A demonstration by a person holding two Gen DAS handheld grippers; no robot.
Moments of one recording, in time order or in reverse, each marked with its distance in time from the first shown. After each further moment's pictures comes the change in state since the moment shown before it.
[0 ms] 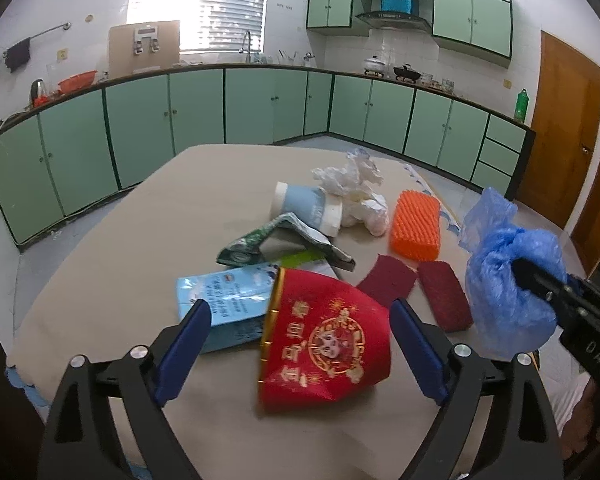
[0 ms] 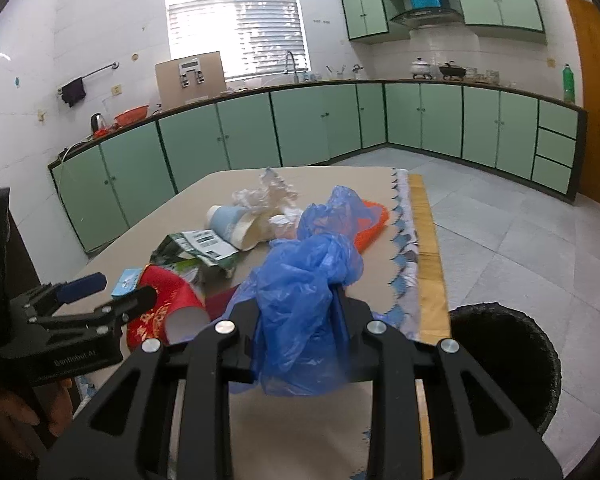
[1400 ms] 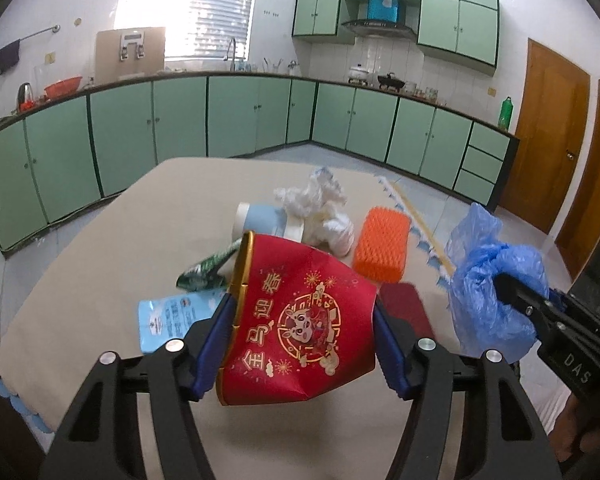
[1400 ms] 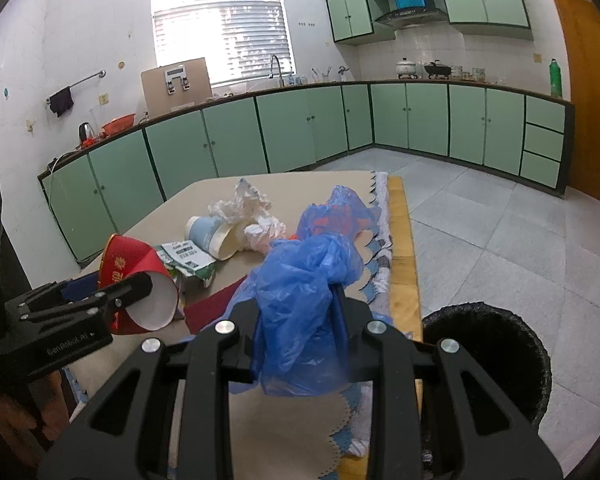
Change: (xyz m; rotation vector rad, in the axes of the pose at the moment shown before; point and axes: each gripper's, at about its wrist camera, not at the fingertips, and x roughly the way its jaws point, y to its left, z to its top) left arm -0.006 -0.024 0.017 0.003 -0.042 -0.068; right arm -0.003 -0.019 0.004 0.032 -0.018 -0.035
